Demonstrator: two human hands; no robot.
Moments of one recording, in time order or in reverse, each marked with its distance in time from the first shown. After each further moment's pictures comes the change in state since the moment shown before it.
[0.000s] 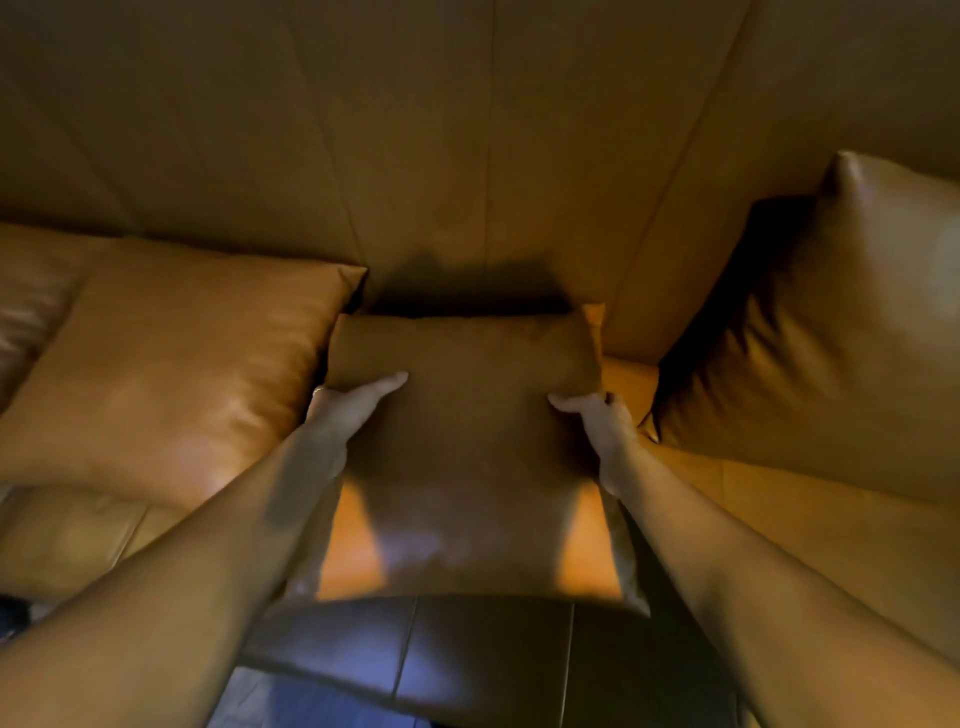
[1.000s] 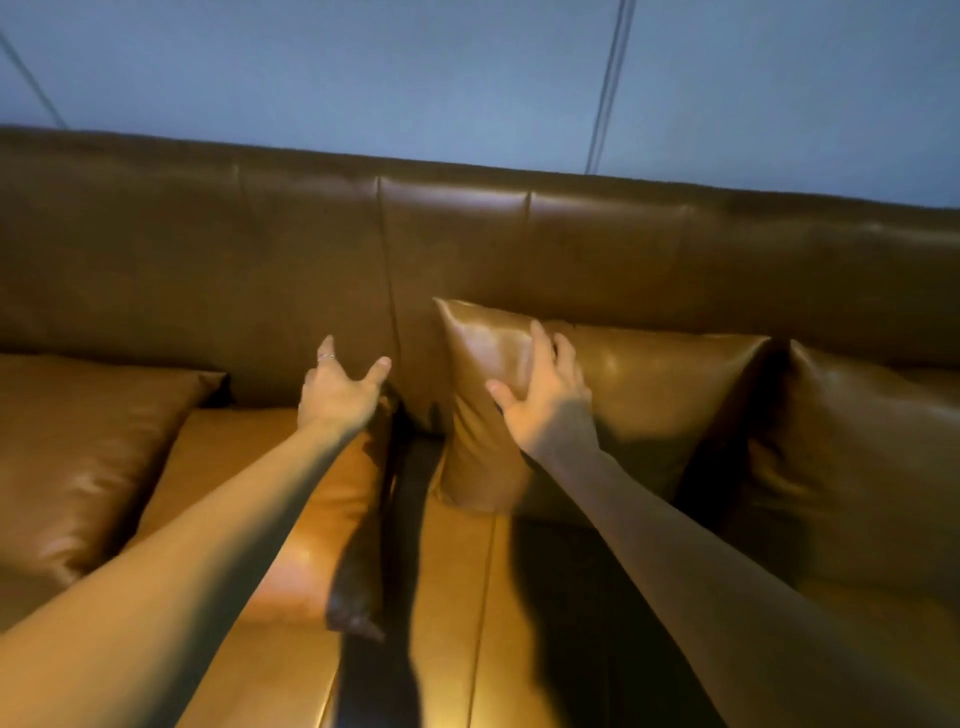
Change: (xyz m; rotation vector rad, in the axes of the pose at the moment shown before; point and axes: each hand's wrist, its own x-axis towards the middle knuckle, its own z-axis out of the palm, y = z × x) left_hand -0.265 0.106 0.220 0.279 0.128 0.576; right_hand -0.096 -0.142 -0.286 -0.848 0.186 -1.023
